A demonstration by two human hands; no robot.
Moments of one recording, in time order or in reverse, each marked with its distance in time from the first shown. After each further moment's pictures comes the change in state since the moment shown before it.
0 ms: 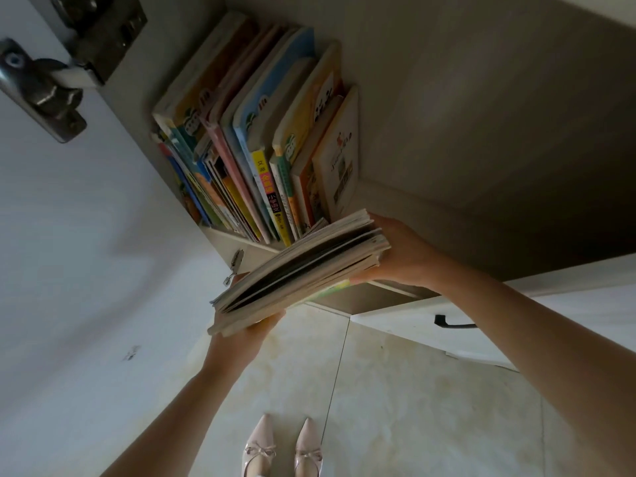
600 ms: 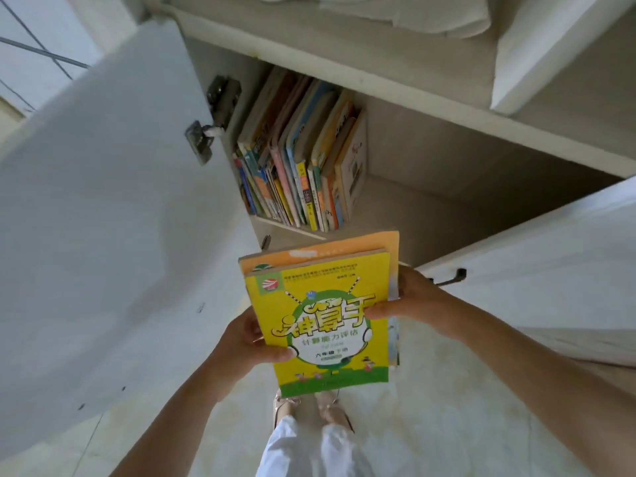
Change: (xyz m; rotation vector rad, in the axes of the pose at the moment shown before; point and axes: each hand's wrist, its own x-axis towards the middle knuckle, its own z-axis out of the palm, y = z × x) left_hand -0.087 0.090 -0.112 -0.401 -0.457 -0.573; right_hand -0.128 -0.059 0.049 0.335 -0.092 0.304
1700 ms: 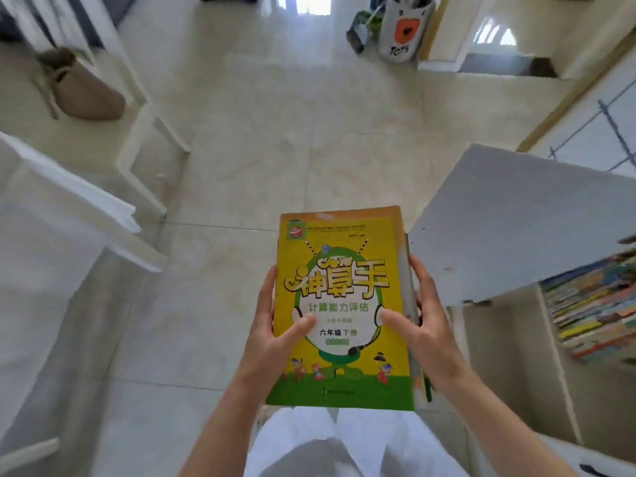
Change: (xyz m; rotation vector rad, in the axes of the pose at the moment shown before) left_hand -0.472 -0.118 0.207 -0.791 1.387 0.394; right_hand -0.284 -0.024 0.299 -0.339 -0.753 -0.427
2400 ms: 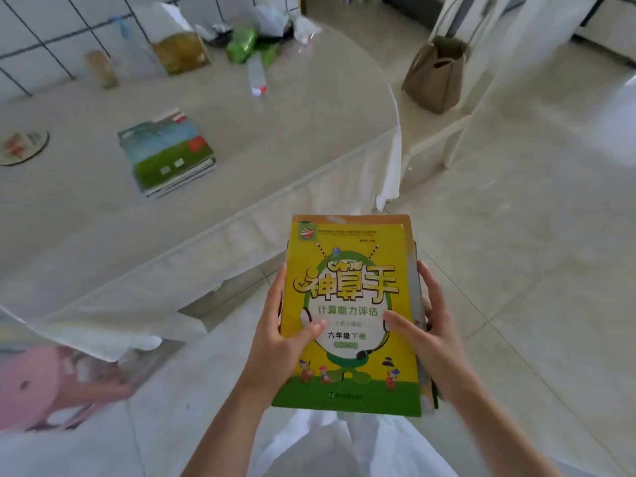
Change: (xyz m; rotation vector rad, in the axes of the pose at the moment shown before) left_hand -0.129 -0.012 -0.357 -0.188 0.857 0.067; right_hand 0.037 -0.003 0.442 -0.247 -0.789 0.132
